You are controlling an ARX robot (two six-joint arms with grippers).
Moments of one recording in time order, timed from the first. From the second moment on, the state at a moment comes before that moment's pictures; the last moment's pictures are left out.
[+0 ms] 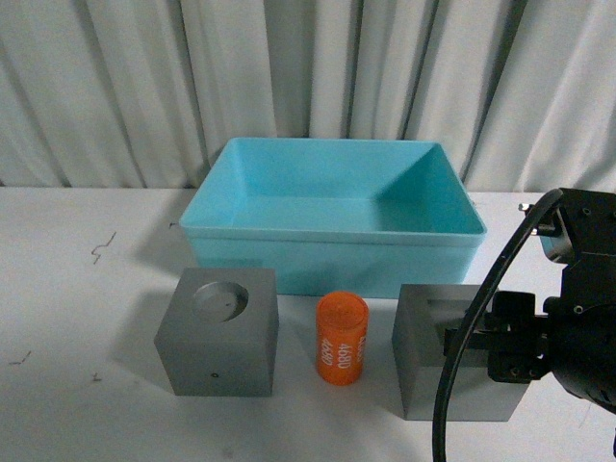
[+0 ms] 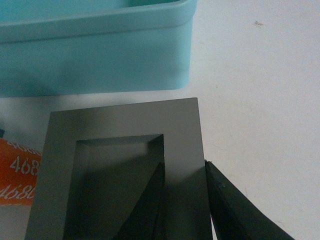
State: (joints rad) left arm 0.00 0.01 0.01 0.00 0.00 -0.01; right arm 0.33 1.86 0.59 0.64 0.15 0.28
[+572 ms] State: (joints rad) left arm 0.00 0.01 0.01 0.00 0.00 -0.01; right arm 0.14 1.45 0.76 0.56 0.11 0.19
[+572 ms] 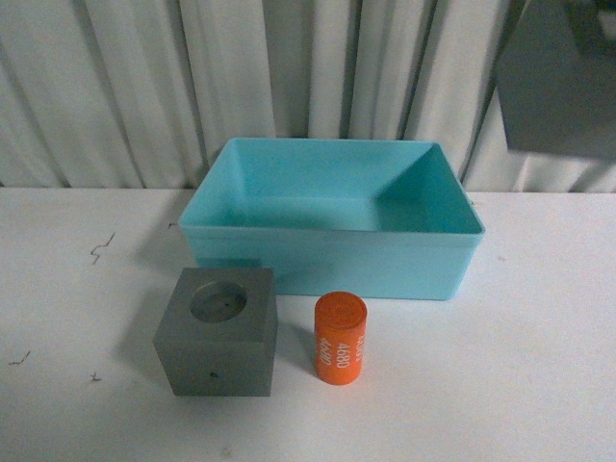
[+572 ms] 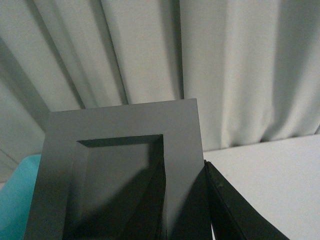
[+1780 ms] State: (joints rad) left arm 0.00 0.01 0.01 0.00 0.00 -0.01; right arm 0.30 2.31 1.44 0.48 0.26 0.29
